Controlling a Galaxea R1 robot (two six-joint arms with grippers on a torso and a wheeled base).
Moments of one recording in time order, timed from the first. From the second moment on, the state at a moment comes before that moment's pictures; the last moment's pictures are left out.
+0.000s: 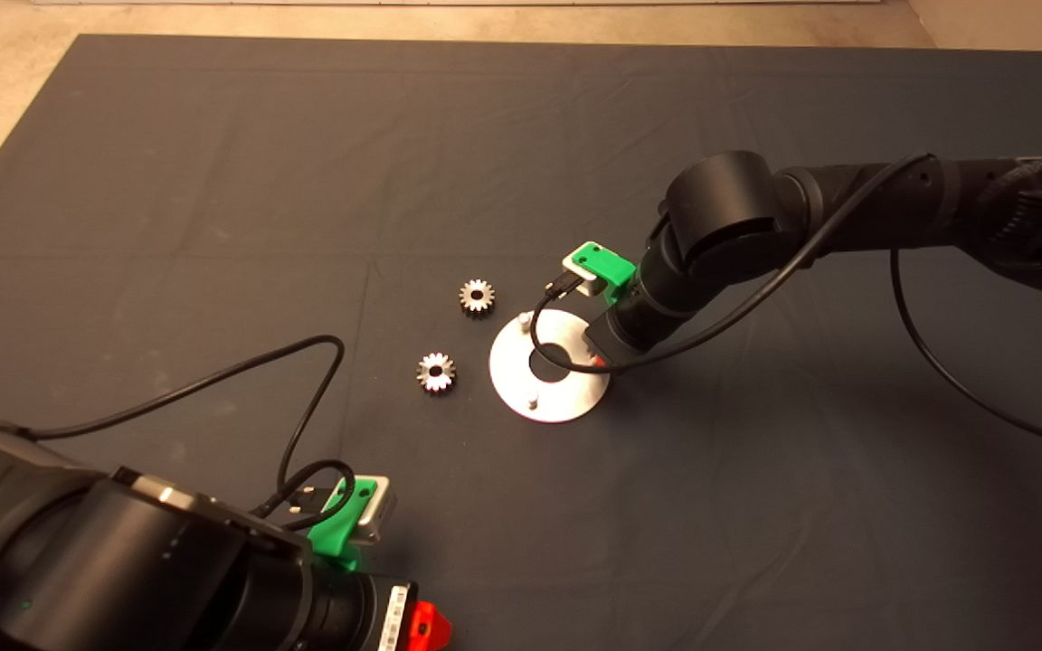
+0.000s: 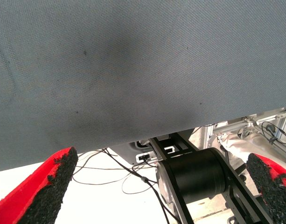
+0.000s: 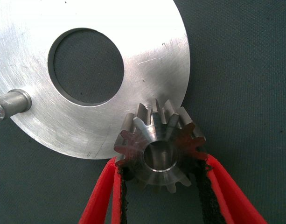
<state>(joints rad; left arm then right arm) -0.07 2.34 -0.35 0.59 1.53 -1.82 0.33 2.73 -1.10 -0.42 -1.50 0.96</state>
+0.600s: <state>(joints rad) -0.07 2.34 -0.35 0.59 1.53 -1.82 0.33 2.73 -1.10 -0.41 -1.48 0.96</state>
